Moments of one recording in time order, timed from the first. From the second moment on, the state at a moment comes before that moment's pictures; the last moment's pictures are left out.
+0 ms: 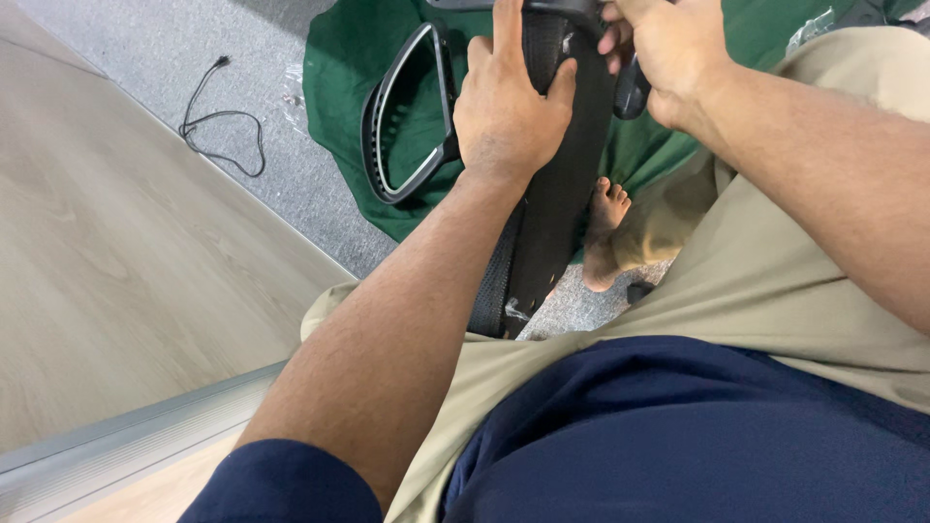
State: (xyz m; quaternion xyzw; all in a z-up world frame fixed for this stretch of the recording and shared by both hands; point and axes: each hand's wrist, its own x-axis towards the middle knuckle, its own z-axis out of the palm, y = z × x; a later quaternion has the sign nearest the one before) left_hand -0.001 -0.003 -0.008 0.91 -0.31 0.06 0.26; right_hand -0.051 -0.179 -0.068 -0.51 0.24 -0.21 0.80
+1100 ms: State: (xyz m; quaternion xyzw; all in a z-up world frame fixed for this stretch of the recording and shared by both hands) left_hand 0.000 -0.006 -0.009 0.91 -0.32 0.05 0.26; right_hand -0.056 -0.185 -0.072 -0.54 0.19 -0.24 0.78
